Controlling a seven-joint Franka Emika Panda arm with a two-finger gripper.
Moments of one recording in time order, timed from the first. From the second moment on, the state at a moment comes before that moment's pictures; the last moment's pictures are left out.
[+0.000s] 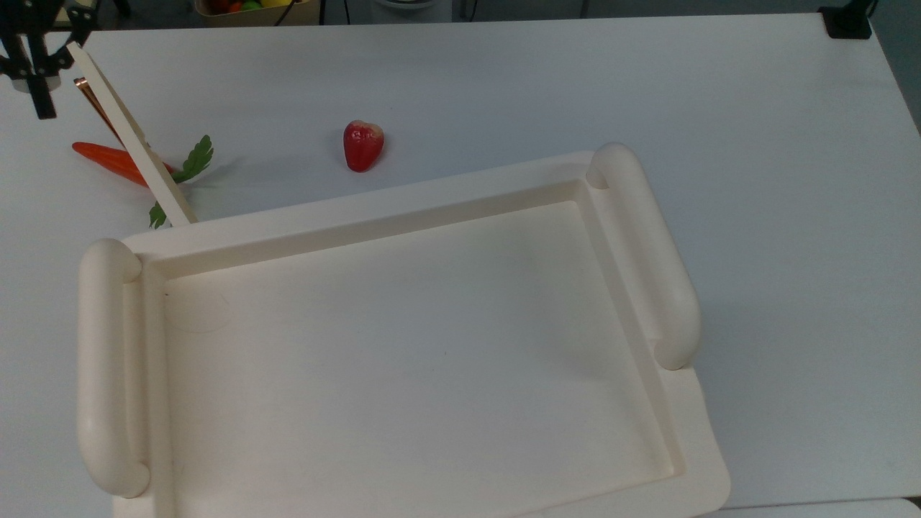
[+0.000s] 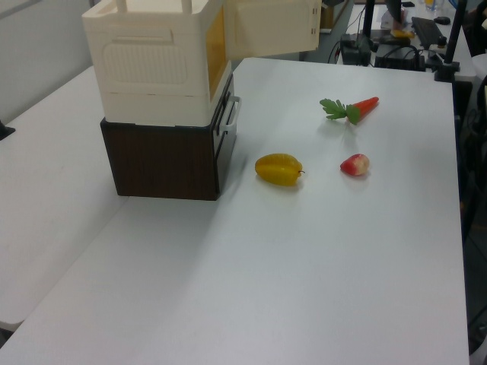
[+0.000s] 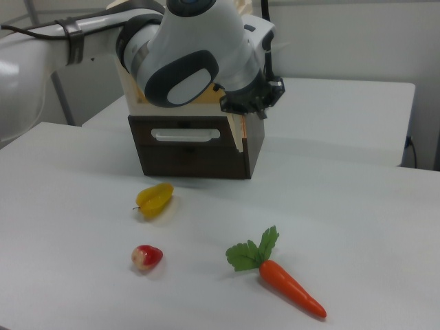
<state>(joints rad) -0.17 0.21 -0.26 -1.53 0.46 2.27 -1.15</state>
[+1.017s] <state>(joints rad) -0.11 0.14 -0.23 -1.51 0.70 1.74 -1.35</state>
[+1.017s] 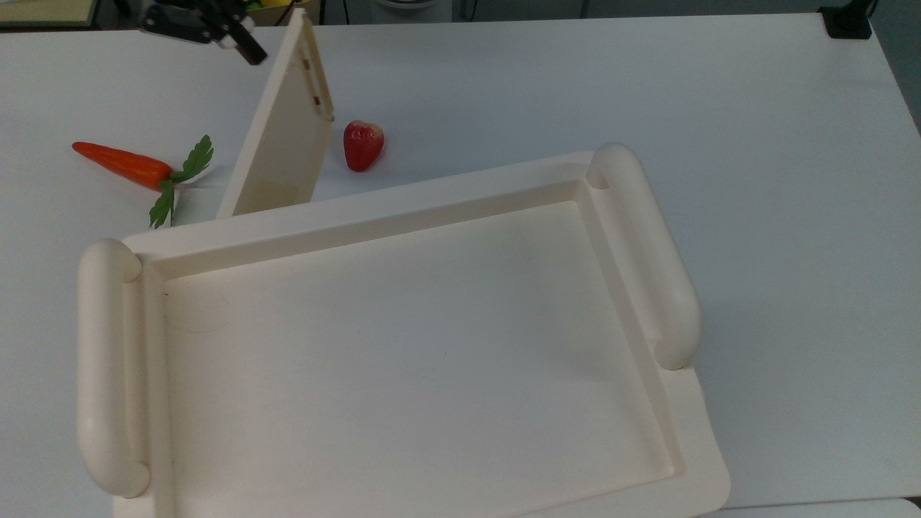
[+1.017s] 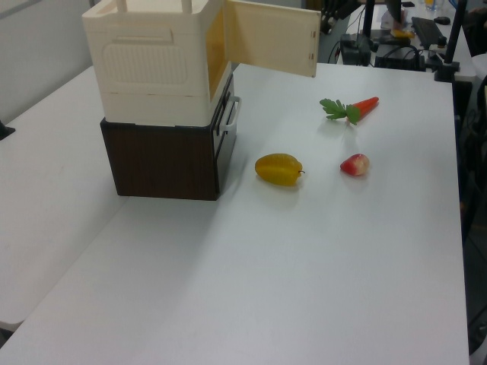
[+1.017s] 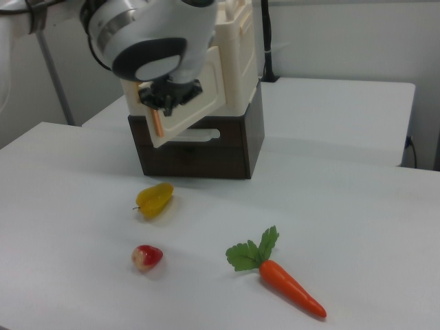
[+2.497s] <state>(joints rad) 0.27 0.43 -0.19 -1.48 0.70 2.68 -0.80</state>
